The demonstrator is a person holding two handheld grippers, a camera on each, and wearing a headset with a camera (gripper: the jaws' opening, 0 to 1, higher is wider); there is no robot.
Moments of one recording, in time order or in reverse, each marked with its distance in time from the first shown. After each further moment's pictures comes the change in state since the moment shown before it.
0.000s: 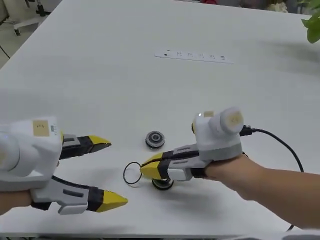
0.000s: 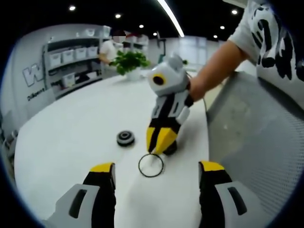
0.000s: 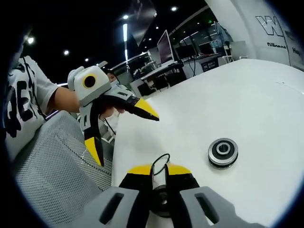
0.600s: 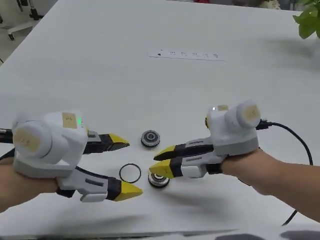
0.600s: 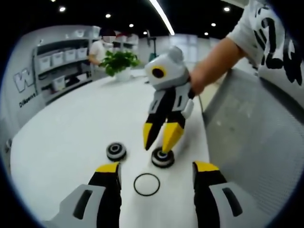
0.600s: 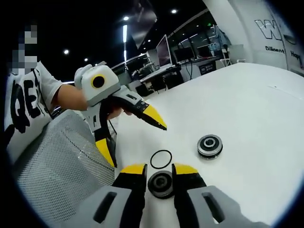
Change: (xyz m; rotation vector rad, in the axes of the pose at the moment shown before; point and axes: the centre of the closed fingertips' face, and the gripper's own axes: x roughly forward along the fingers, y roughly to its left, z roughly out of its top) left arm 0.032 -0.009 0.021 0.050 0.016 -0.079; right arm -0.037 -0.001 -0.003 -0.020 -0.008 -0.029
